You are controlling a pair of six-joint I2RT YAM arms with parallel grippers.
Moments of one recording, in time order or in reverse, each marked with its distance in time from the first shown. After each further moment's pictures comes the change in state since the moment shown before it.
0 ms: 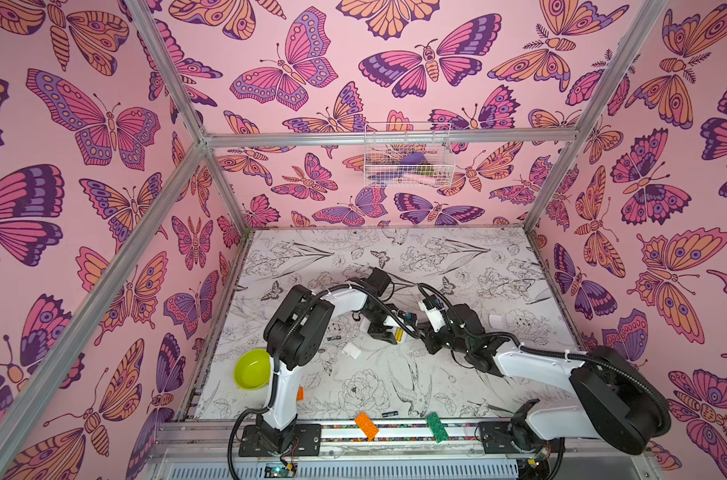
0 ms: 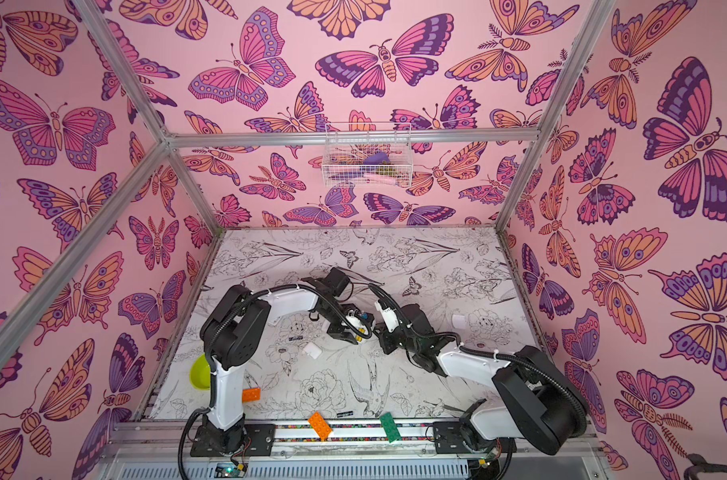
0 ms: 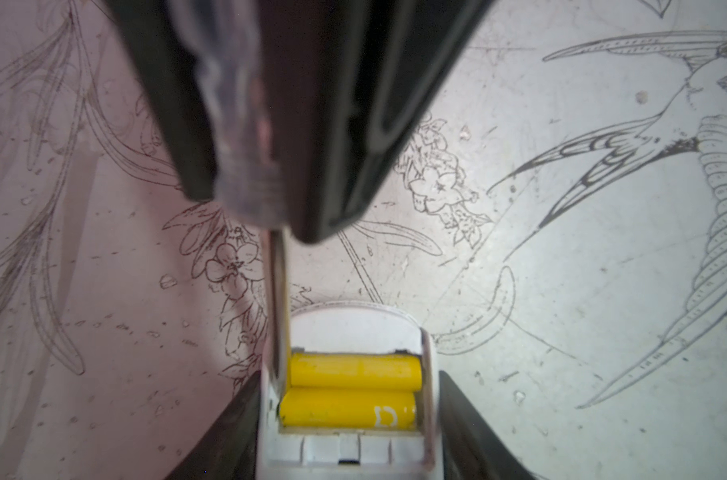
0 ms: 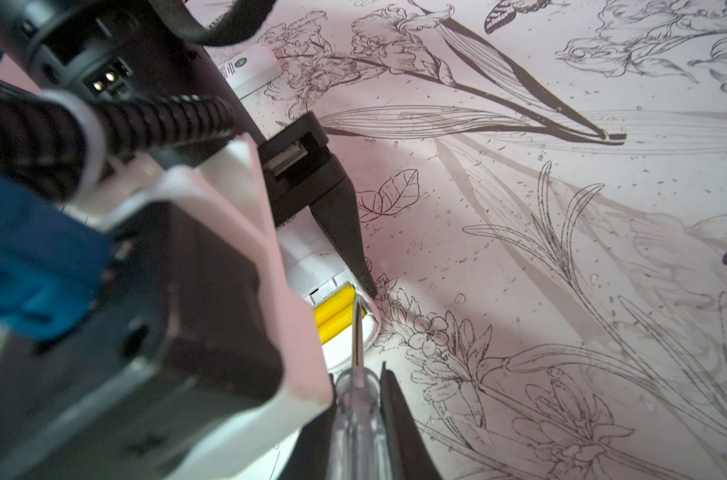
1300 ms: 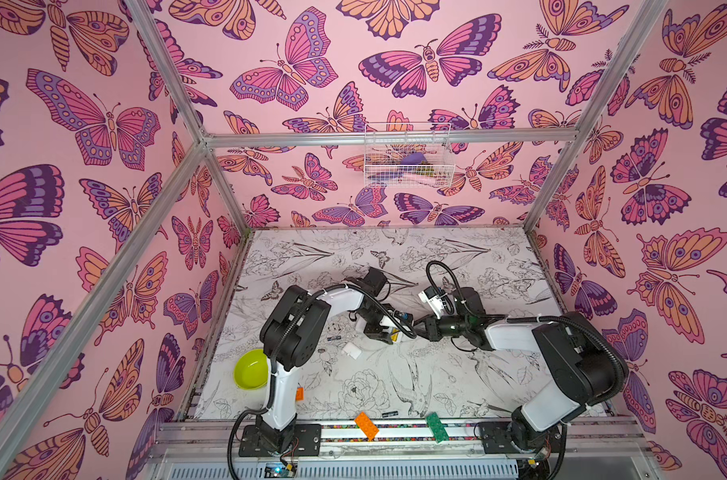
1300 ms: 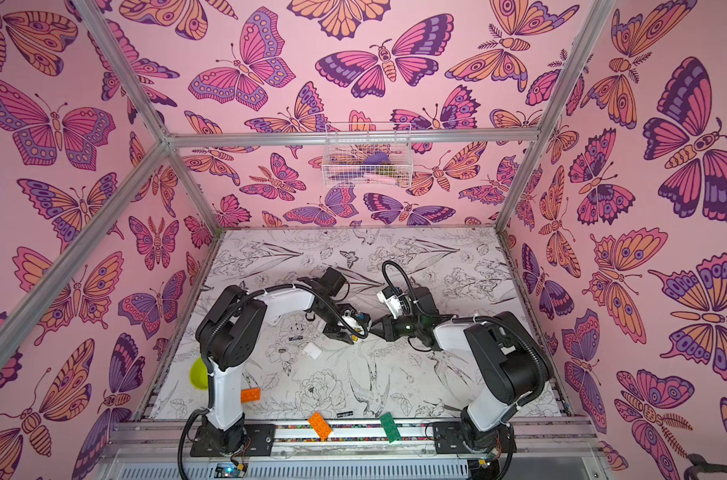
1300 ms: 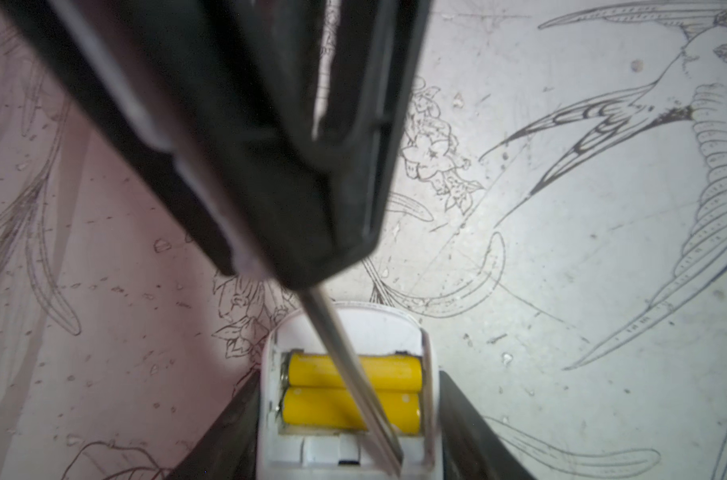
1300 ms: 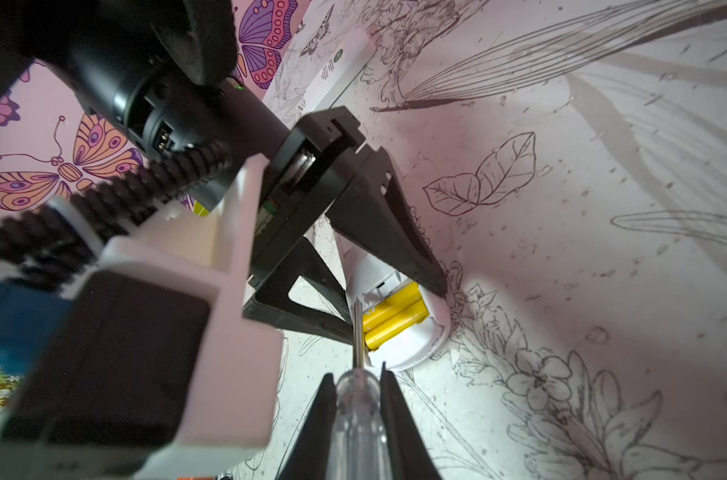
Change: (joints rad) left arm 0.020 -0.023 -0.022 -0.016 -0.014 0.024; right arm -0.252 0.275 0.141 0.030 -0.679 0.137
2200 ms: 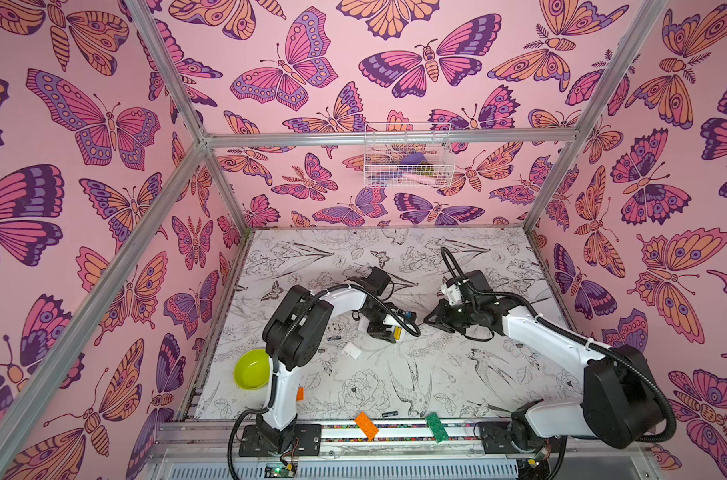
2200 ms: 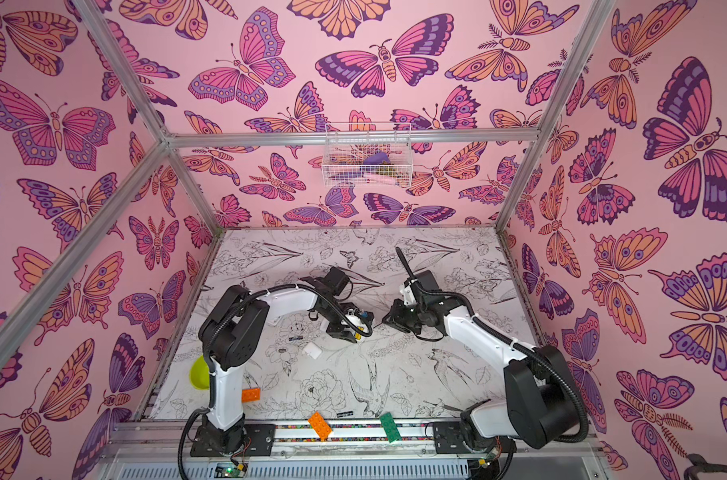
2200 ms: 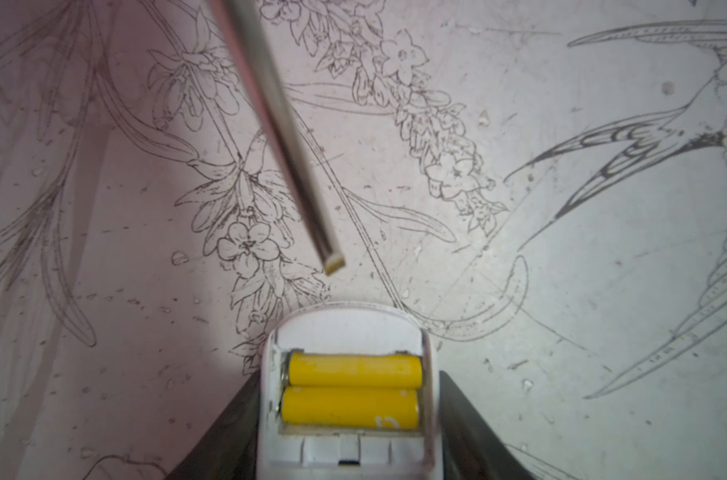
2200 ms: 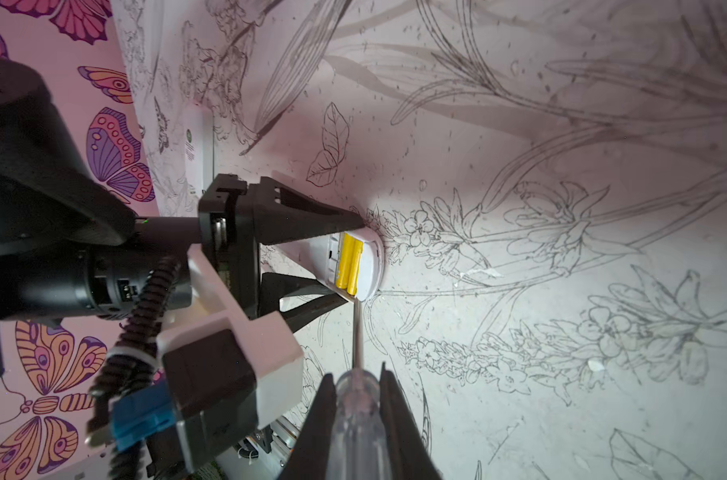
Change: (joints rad) left arm -0.023 0.014 0.026 0.025 -0.032 -0.084; right arm 0.041 -0.235 0.283 -0.809 0.391 0.492
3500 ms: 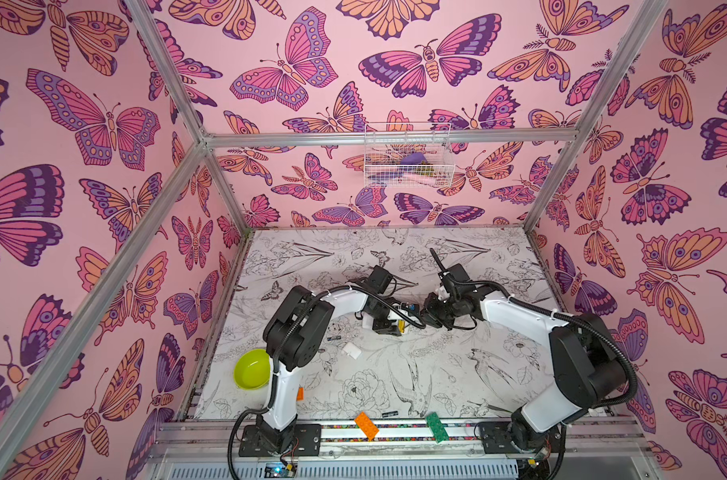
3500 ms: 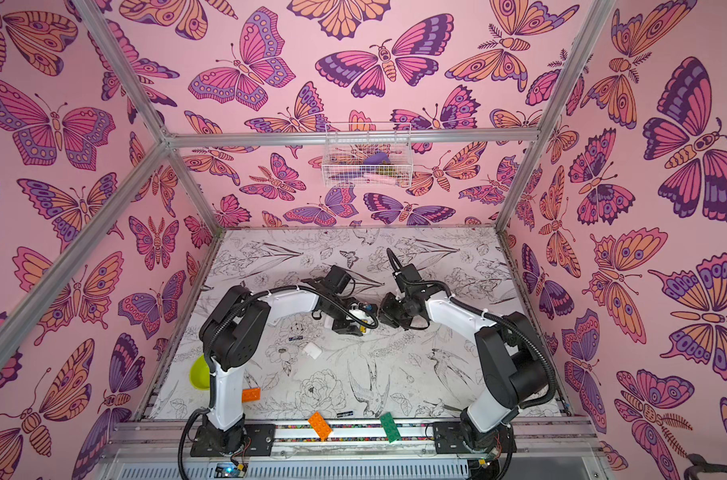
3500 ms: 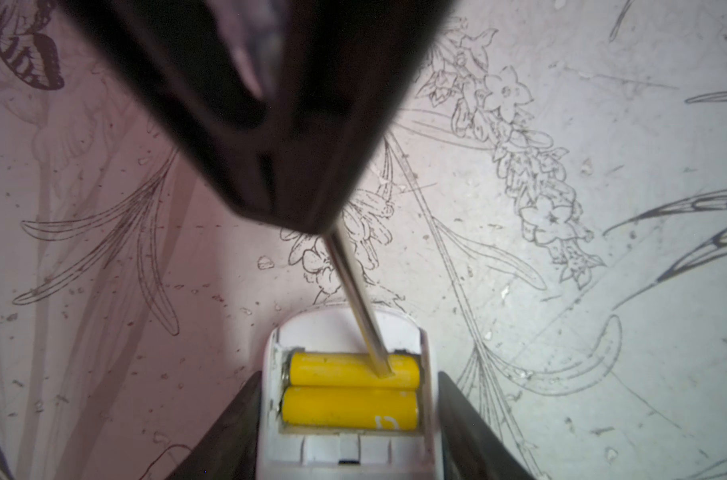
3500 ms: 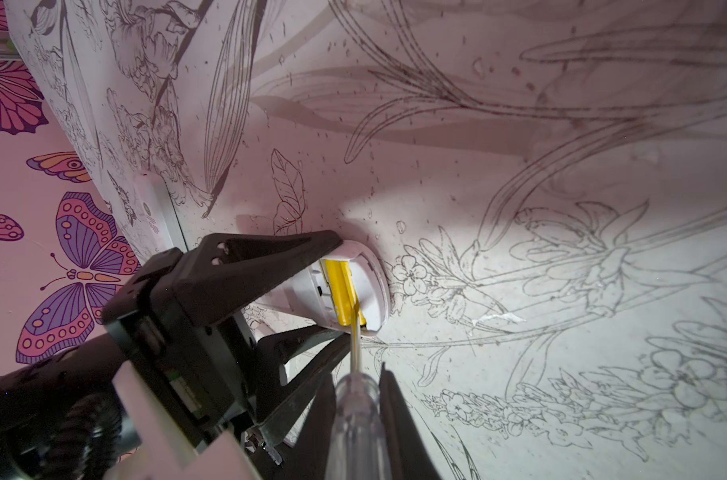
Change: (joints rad) left arm -0.005 0.000 -0.018 0.138 -0.028 -0.146; right arm 0.028 0.217 0.124 0.011 0.052 0.200
